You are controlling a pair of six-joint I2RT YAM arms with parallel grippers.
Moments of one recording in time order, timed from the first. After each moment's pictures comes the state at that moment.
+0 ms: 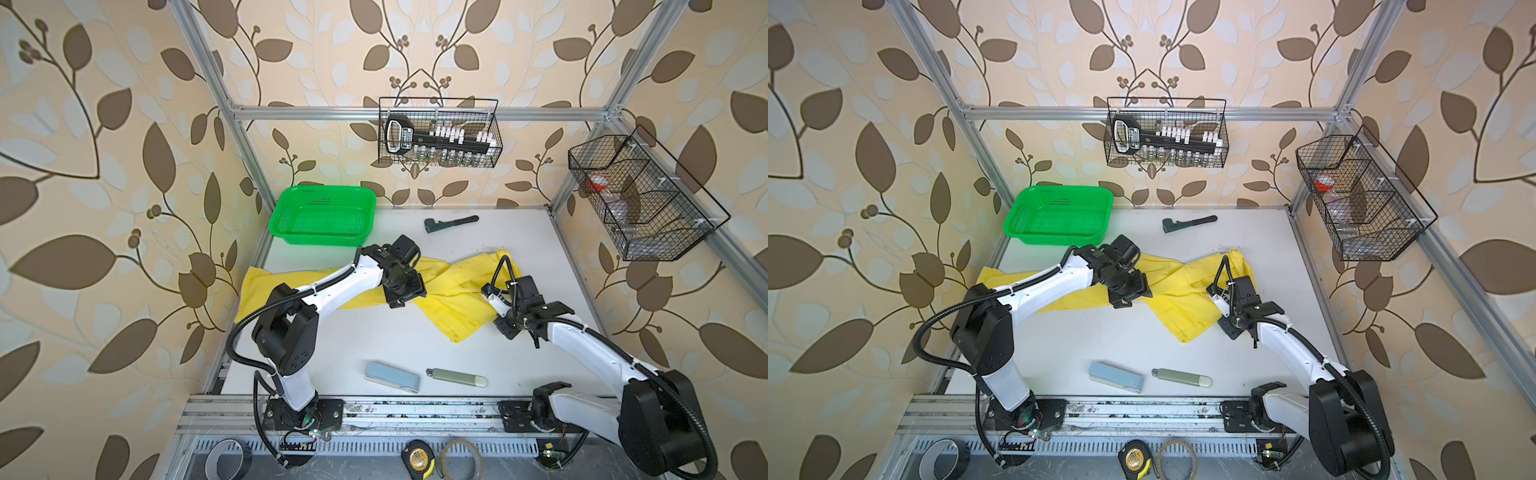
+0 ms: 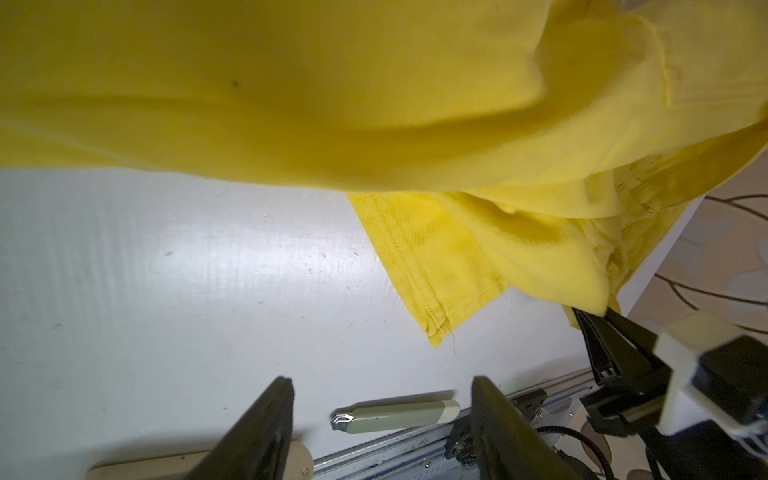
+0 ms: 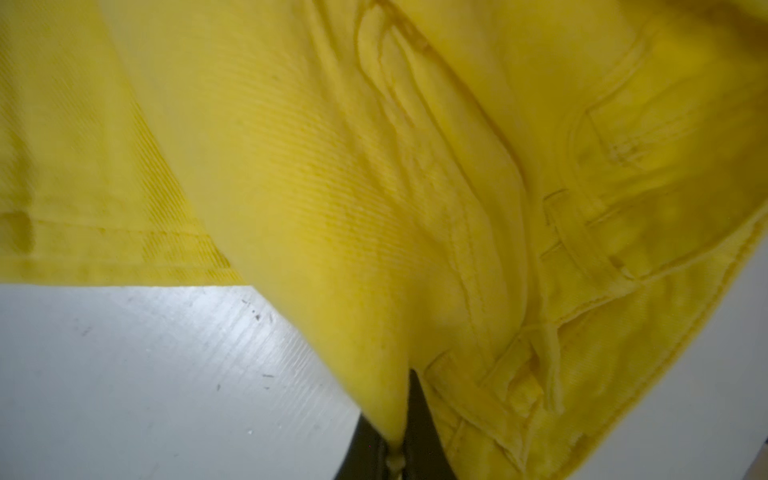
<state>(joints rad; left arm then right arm) -0.71 1.77 1.39 -0.81 0.29 -1.02 0.22 1.14 0.61 -0.57 0.06 -0.46</state>
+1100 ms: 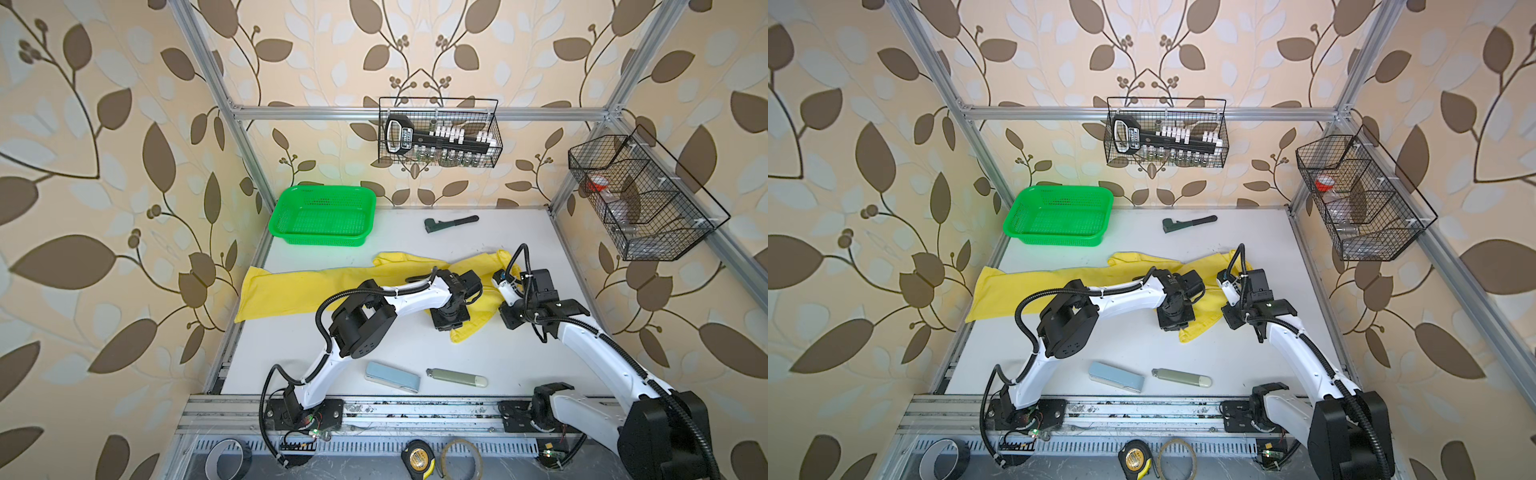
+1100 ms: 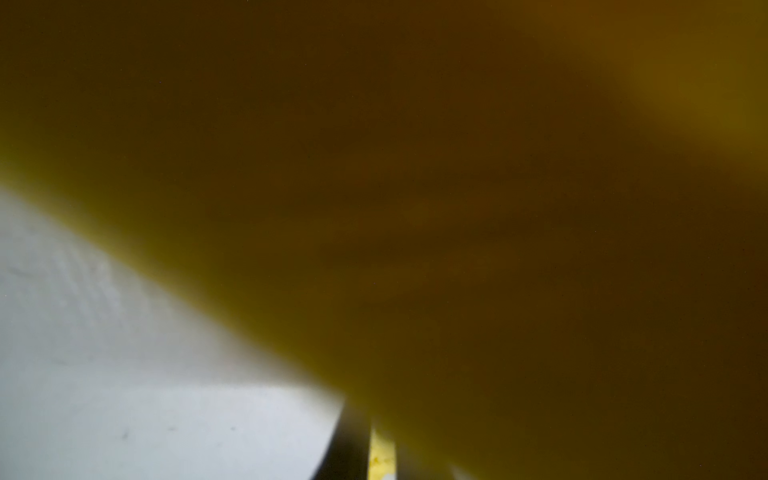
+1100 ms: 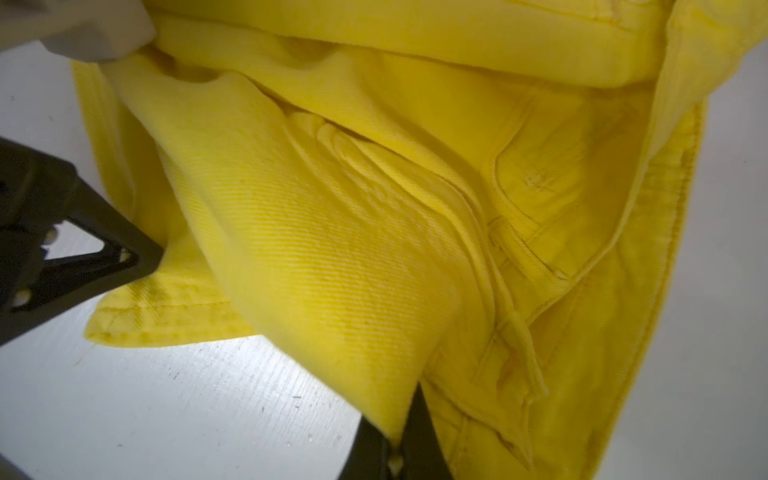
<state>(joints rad) -0.98 2.24 1.77 -0.91 0.13 -1.20 0.13 1.09 0.66 -0.59 -0.05 -0.34</state>
